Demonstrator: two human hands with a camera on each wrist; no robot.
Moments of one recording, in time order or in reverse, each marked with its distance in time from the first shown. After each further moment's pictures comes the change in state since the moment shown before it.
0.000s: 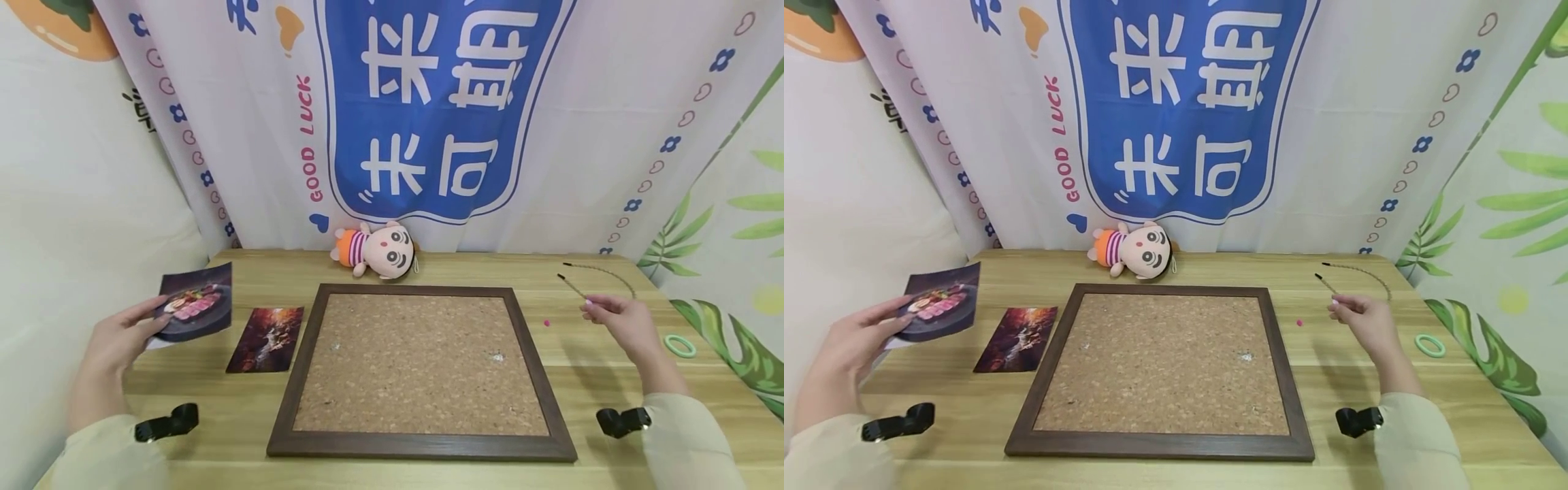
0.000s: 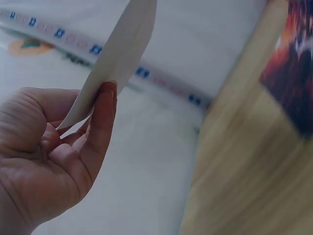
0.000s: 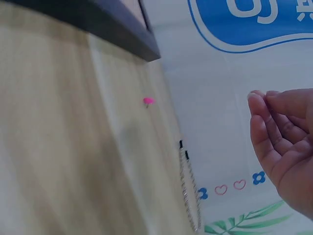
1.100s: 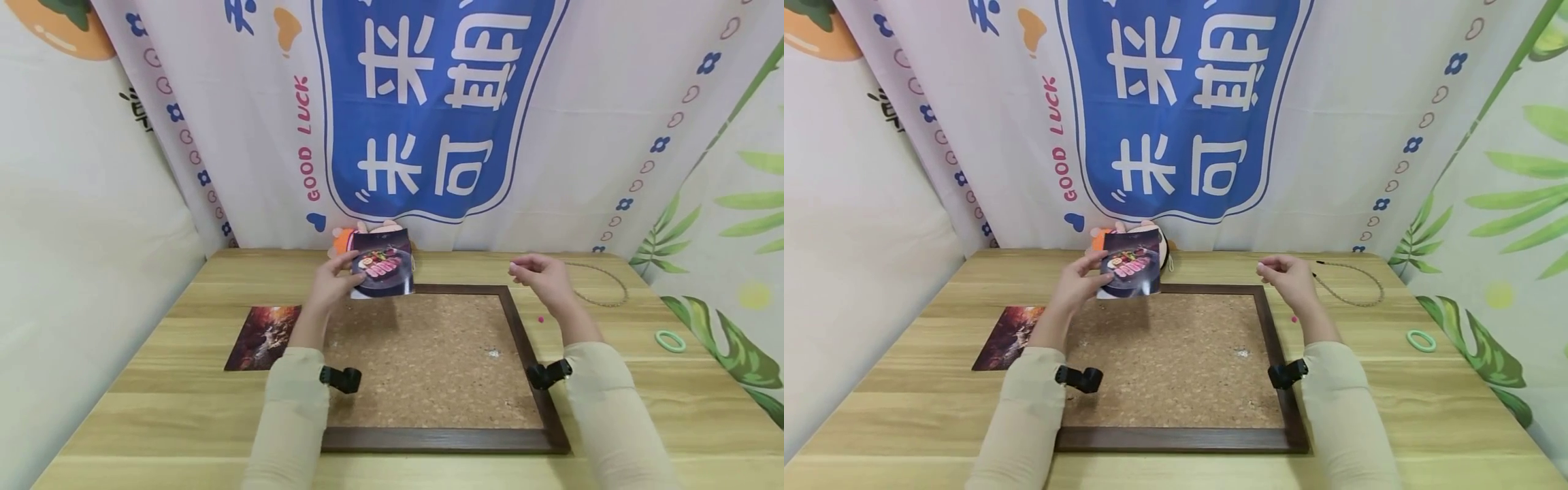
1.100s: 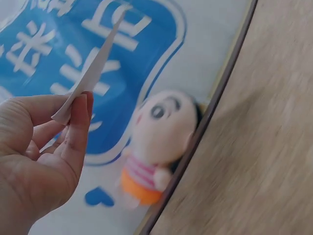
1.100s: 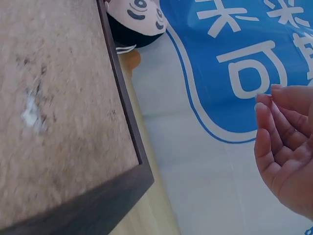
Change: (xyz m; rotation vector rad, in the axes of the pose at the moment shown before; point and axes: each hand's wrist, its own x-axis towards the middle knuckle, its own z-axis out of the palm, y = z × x) left_hand -0.031 0.168 0.234 -0.409 -0.294 0.184; right_hand -0.009 -0.211 0.039 0.286 -0.110 -0.103
